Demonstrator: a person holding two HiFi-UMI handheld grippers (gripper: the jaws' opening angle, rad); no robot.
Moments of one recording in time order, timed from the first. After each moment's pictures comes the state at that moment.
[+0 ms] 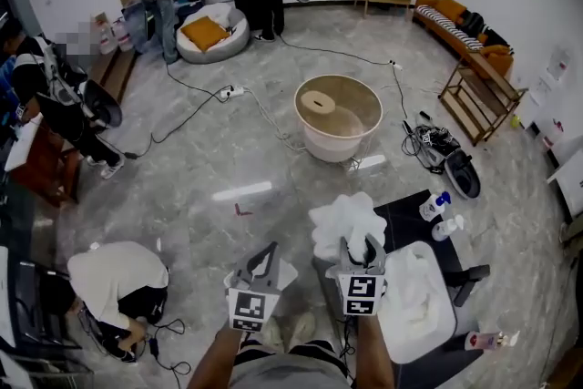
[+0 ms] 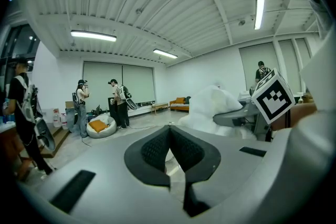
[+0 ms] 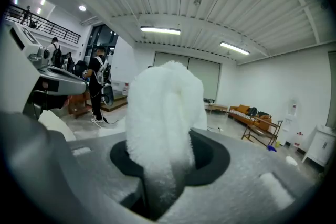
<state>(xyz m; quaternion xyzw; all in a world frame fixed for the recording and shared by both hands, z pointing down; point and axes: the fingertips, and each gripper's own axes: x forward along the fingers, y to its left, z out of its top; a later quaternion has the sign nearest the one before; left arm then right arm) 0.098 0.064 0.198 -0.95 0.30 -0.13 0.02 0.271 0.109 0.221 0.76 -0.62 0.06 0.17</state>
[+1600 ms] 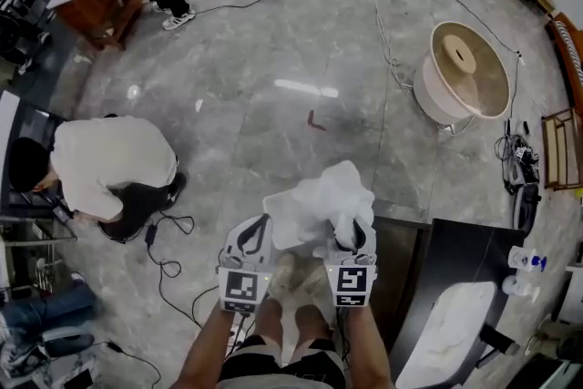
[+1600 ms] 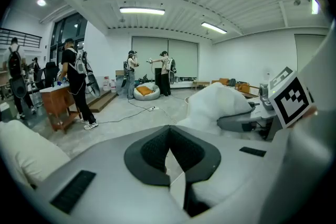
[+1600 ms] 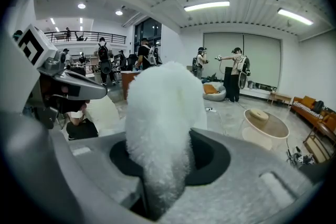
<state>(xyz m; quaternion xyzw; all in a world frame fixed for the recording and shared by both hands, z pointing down) -0.154 -0.024 0.438 -0.83 0.50 -0.21 -0.11 -0.008 -0.037 0.462 0.53 -0.81 0.11 0.22</state>
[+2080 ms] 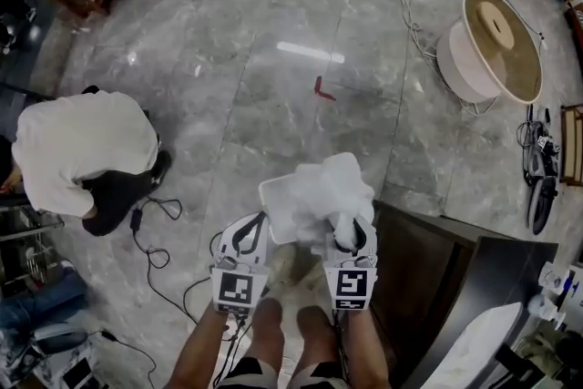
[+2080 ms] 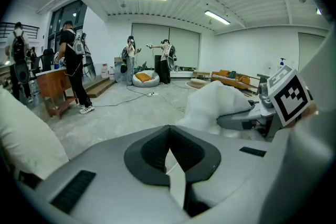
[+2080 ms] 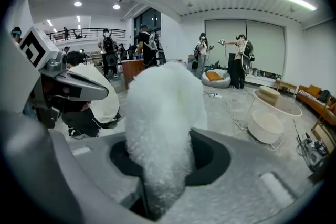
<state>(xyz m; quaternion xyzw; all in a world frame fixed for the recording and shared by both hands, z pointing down) -0.167 -0.044 0.619 -0.83 0.49 -0.24 -0.14 -0.024 -0.053 0.647 0.51 -0.81 0.15 0.25</state>
